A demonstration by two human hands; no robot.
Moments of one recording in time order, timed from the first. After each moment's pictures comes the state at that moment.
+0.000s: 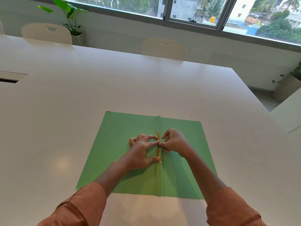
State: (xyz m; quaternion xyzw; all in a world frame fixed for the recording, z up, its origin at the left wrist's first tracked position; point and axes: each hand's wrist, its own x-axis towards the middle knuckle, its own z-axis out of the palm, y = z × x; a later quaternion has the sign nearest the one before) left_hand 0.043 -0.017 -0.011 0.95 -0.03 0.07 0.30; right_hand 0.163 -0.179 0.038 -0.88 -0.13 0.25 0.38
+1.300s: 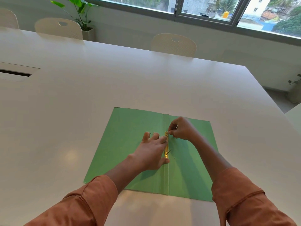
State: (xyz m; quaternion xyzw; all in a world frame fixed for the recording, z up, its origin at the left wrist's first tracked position) left_hand 0.043 -0.039 0.016 1.00 -0.07 0.01 0.05; right_hand 0.208 -0.164 0.052 -0.91 -0.28 0.18 0.24
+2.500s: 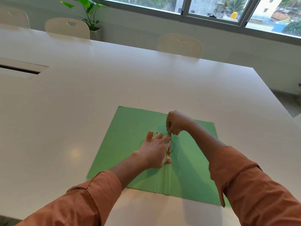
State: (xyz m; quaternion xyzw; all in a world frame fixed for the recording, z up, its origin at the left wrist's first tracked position) left_hand 0.045 -0.044 0.032 1.00 -0.07 -0.03 0.05; right_hand 0.219 -0.119 0.080 -0.90 -0.36 0.24 0.04
